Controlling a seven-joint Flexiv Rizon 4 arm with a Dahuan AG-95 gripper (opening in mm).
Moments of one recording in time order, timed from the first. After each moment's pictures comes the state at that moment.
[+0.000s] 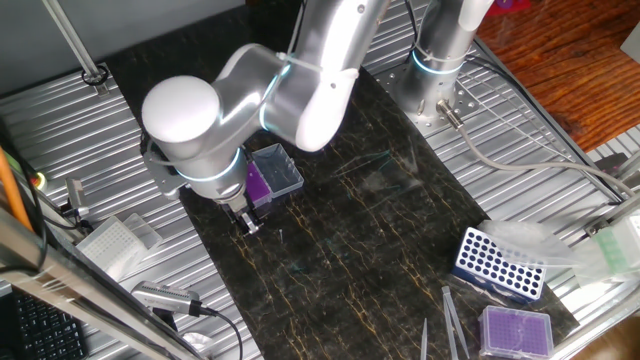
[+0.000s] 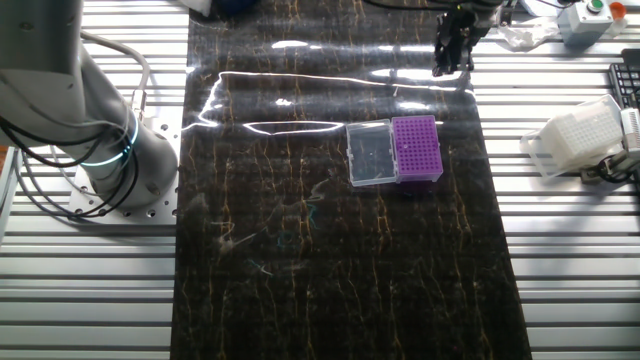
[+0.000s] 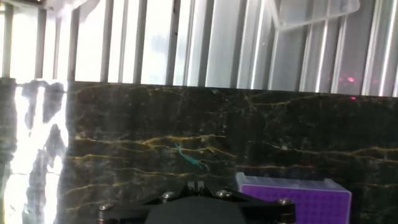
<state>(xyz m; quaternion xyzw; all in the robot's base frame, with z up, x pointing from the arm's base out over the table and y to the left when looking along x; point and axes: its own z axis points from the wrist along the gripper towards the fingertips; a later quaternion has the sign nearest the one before) 0.580 0.164 0.095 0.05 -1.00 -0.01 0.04</state>
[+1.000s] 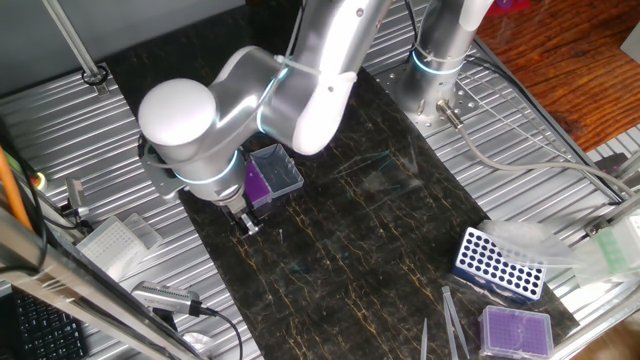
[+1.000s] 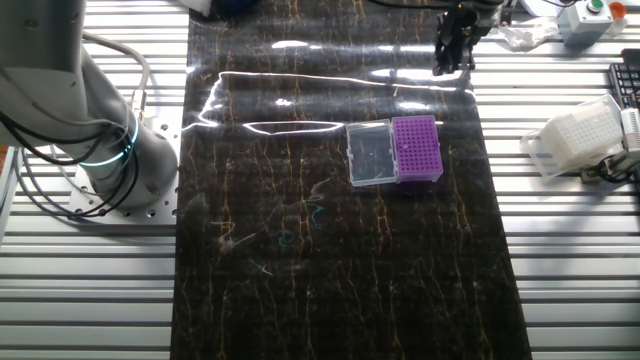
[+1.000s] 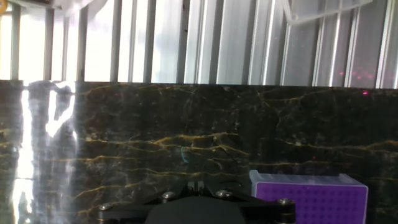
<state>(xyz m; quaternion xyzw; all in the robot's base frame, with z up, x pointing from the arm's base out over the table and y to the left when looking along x) 0.582 0.165 0.093 0.07 -1.00 0.00 0.04</state>
